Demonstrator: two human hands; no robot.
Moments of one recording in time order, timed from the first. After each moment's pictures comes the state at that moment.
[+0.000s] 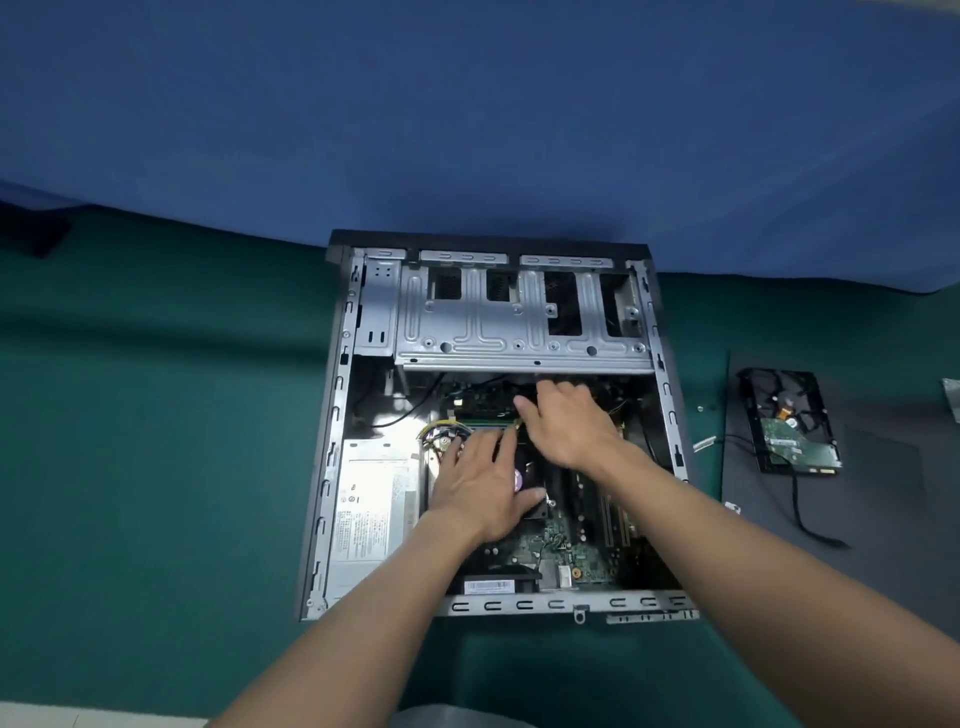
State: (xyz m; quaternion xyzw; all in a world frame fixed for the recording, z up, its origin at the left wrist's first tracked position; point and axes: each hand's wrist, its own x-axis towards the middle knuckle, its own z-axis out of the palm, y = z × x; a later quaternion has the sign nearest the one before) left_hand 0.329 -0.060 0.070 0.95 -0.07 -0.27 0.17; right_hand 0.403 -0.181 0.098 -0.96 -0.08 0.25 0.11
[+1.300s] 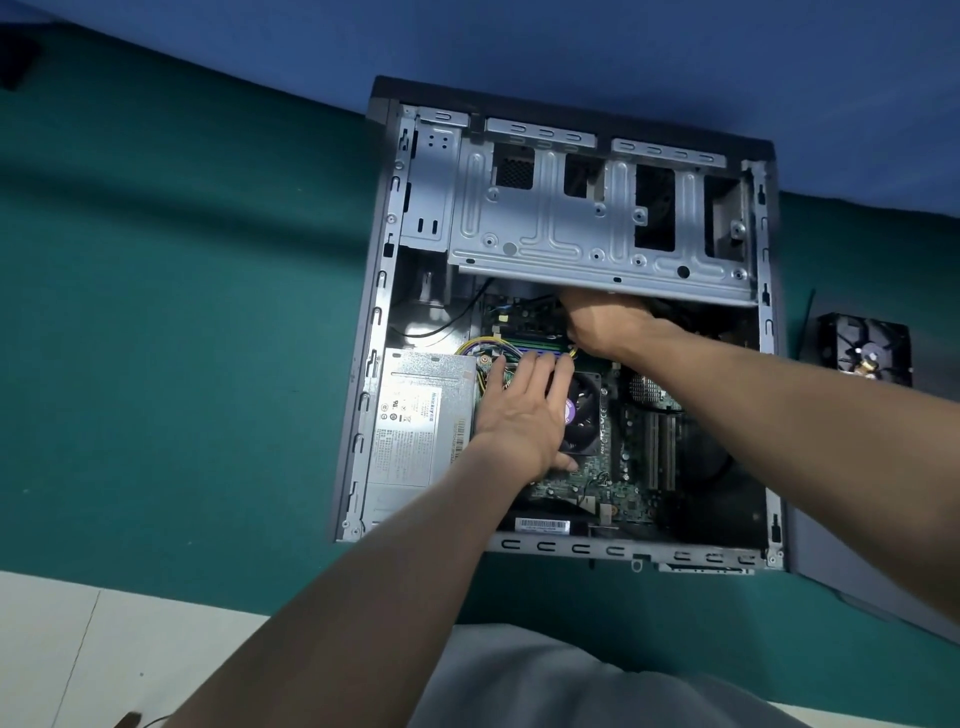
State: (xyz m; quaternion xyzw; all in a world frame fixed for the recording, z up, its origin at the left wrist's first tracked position) left_hand 0.332 -0.059 0.067 0.94 -0.13 -0.32 0.06; right_hand 0.459 -0.164 0.045 -0.94 -0.27 0.21 -0.02
